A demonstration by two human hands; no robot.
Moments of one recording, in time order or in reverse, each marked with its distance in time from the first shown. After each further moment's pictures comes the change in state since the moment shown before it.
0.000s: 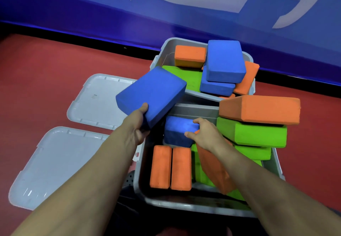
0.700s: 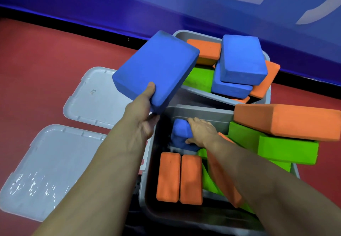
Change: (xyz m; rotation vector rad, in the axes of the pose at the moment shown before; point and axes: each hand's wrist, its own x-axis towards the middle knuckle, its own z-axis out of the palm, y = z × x) left_hand 0.022 0.042 0.006 -0.097 -0.044 0.164; right_hand 0.087 -0.020 0.052 -0.562 -0.198 -0.150
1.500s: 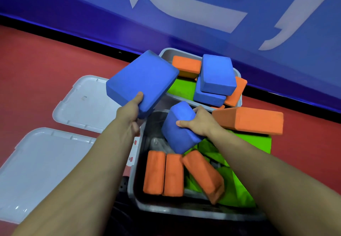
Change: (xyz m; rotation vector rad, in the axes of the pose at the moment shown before) left_hand -0.038 0.003 -0.012 -0.014 0.024 0.058; right_hand -0.091 0.008 -0.092 0.537 0.211 0.230
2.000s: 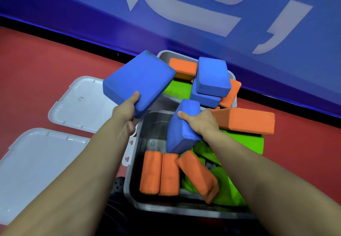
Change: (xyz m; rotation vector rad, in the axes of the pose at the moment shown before) left_hand -0.002 0.000 -0.003 0.007 -0.019 0.020; right_hand -0.014 -0.002 -0.004 0.201 0.190 0.236
